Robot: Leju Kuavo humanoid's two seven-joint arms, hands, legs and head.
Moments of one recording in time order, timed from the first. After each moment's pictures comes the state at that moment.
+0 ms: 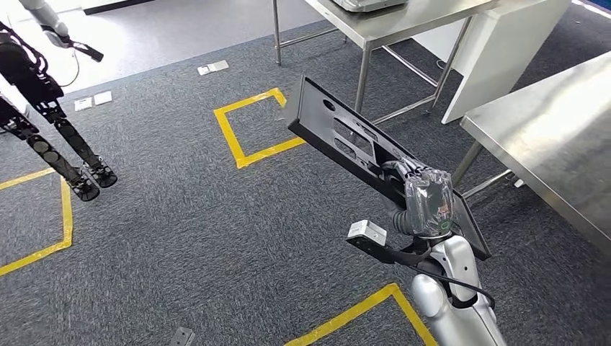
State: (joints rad) left arm -0.15 -0.02 -0.61 -0.22 0.54 -0.07 -0.27; right arm -0.26 -0.11 0.38 -1.61 1.09 -0.37 -0.10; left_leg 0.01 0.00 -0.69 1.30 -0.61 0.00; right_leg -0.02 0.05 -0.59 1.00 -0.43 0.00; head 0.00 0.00
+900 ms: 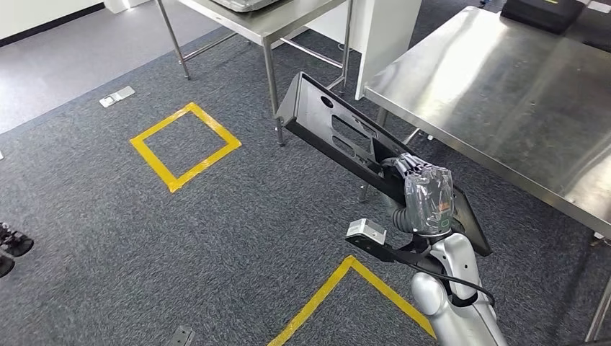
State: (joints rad) left arm -0.15 -0.03 -0.59 -0.22 0.53 -0.06 -0.27; right arm -0.27 -0.10 0.38 -1.62 1.10 -0.37 -0.11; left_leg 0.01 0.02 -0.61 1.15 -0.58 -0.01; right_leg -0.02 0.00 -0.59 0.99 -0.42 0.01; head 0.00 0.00
